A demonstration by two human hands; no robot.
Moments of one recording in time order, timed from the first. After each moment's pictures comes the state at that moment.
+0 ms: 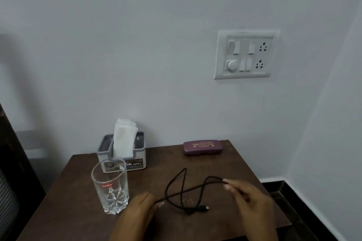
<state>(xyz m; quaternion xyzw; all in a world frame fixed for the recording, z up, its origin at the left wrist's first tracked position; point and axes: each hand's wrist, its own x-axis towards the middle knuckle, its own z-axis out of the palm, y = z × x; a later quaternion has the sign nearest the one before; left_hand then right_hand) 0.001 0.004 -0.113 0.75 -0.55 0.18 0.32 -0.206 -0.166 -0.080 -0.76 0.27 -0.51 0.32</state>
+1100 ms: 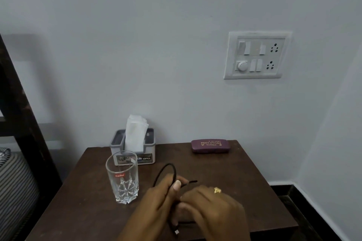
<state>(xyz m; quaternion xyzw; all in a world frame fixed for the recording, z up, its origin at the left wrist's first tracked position) -0.063 0.018 -0.033 0.66 -0.44 -0.14 0.59 -0.174 -0.084 -0.043 -0.88 0.10 -0.46 0.01</state>
